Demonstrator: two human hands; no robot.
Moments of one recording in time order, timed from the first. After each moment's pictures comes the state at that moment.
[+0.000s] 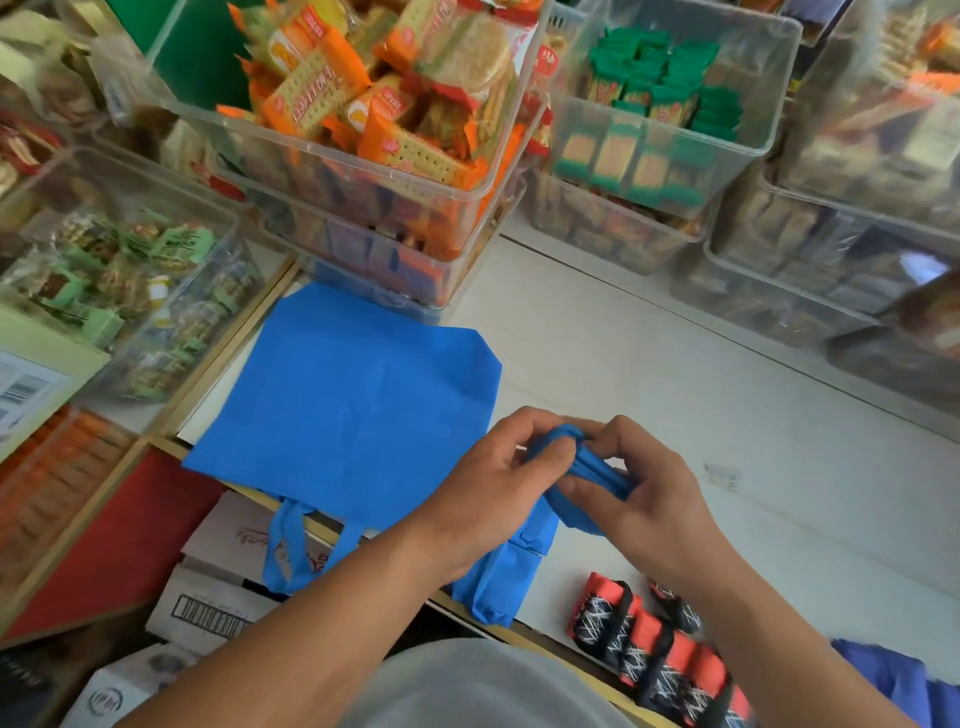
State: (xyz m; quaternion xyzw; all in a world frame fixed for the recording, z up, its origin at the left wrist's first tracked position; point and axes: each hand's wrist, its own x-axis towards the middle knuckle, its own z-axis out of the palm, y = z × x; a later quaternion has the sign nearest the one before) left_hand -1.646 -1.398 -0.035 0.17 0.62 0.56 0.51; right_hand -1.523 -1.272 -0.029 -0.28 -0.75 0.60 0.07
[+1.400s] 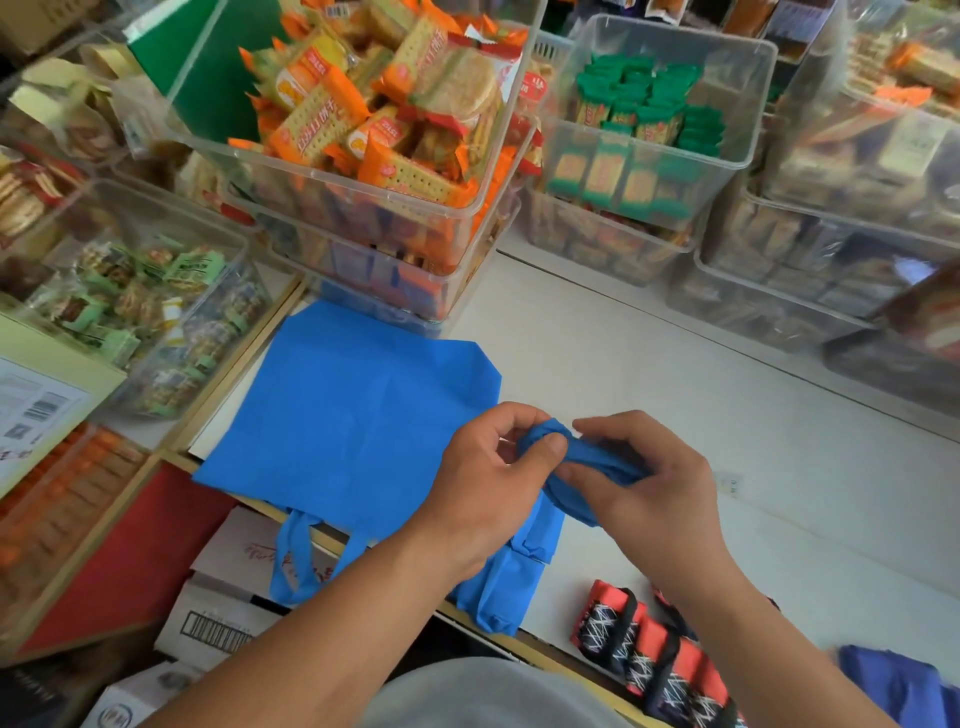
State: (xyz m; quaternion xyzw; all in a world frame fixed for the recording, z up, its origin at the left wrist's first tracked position) left_hand -1.639 -1.391 -0.032 0.12 0.68 0.61 0.40; right_hand -1.525 -1.278 -0.026 -0.30 -0.80 0.48 0.21
